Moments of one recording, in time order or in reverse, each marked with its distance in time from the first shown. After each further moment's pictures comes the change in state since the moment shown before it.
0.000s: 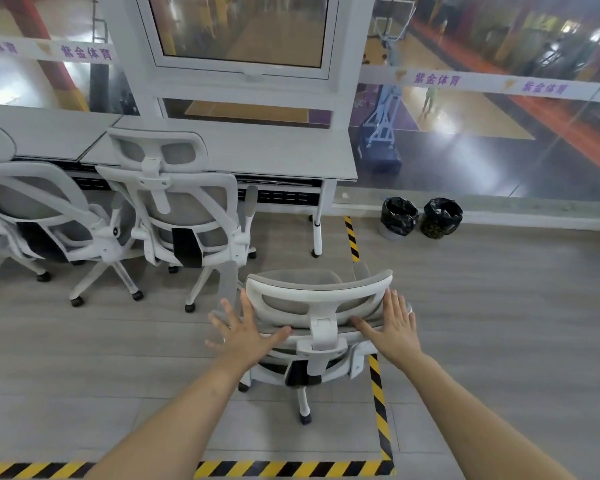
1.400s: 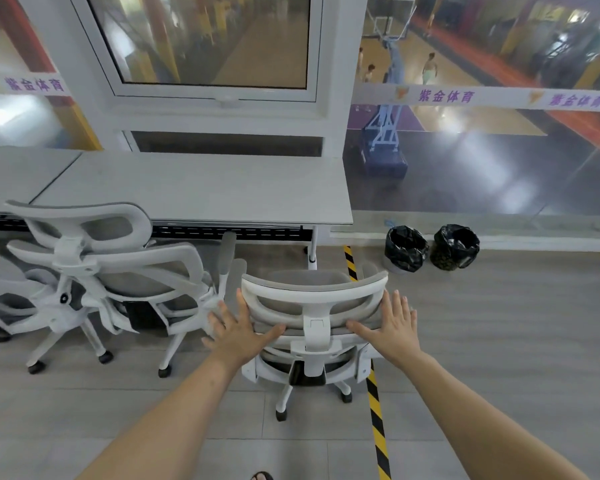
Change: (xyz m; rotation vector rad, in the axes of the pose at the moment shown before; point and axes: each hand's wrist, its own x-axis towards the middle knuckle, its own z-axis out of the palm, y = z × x) left_hand 0.290 0.196 -0.077 0.058 -0.005 -0.021; right_hand 0.337 0.005 -0.086 -0.042 -0.004 0.016
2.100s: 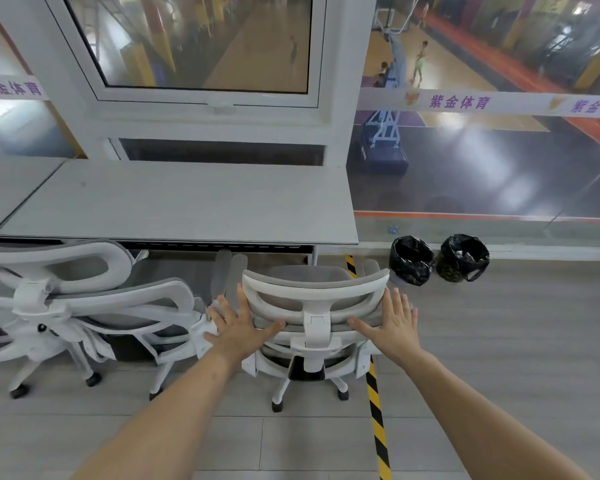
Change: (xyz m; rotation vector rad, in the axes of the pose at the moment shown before) left_hand 0.116 0.051 -0.052 -0.050 -0.012 0.027; right_hand 0.133 -0.025 -0.016 0.036 0.023 -0.008
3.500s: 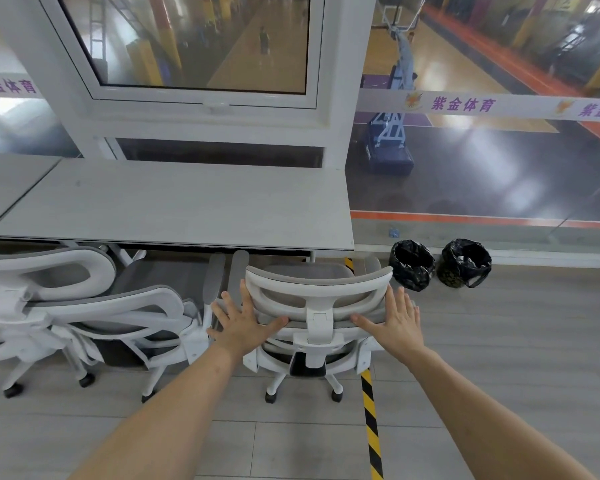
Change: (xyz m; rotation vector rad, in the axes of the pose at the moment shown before) left_hand 0.029 0.046 0.004 0.026 -0.012 -0.014; right_hand 0.044 0.021 -0.029 -0.014 -0.048 0.023
